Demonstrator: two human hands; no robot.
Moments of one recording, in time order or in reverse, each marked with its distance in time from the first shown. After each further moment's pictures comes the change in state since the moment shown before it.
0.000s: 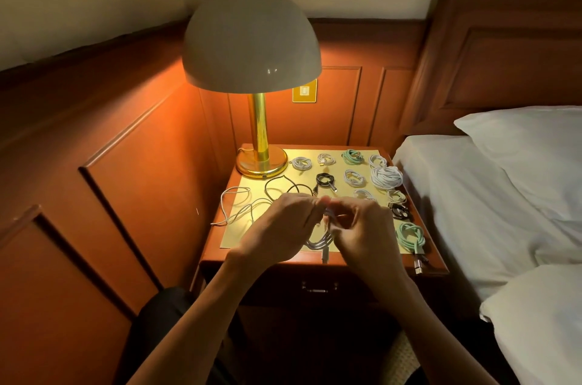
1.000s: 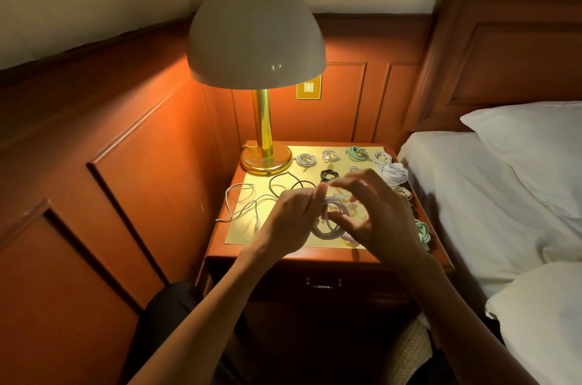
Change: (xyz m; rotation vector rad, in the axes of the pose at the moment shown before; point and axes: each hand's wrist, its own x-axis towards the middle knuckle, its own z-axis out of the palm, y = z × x) left_hand 0.001 -0.009 0.019 -0.186 0.126 -0.188; right_hand 0.022 0.031 -0.013 -0.262 0.094 -0.518
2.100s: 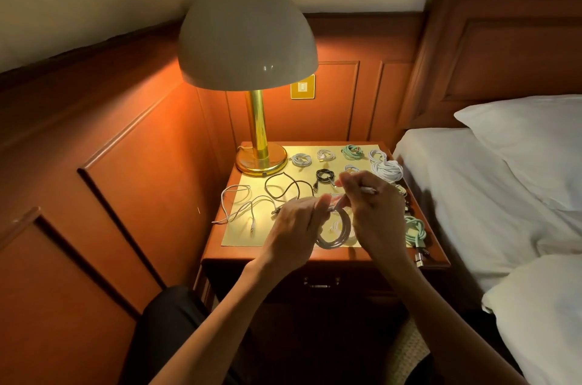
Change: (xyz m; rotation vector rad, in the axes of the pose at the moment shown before) left_hand -0.014 0.012 0.017 -0.034 0.068 0.028; right_hand 0.009 -0.030 -0.003 0.502 0.272 0.533
